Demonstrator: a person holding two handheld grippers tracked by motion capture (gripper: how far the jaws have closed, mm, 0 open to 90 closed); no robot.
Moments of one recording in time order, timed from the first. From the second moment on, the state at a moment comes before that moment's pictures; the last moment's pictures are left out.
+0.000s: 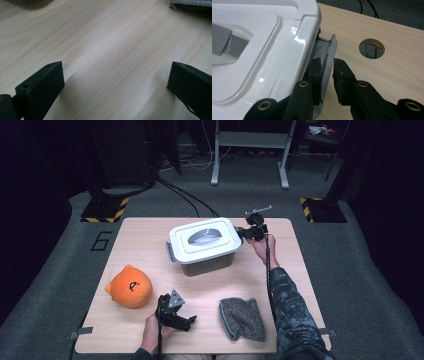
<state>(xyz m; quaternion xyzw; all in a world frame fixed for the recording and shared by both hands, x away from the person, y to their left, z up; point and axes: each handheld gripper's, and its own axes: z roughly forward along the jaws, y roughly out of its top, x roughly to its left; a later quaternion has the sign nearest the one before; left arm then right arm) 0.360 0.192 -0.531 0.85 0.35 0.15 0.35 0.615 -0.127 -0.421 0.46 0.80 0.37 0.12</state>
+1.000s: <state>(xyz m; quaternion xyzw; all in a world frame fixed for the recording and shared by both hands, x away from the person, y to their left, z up) 0.360 0.192 -0.531 0.86 0.35 0.15 0.35 0.571 -0.161 -0.418 0.52 0.77 0.34 0.13</state>
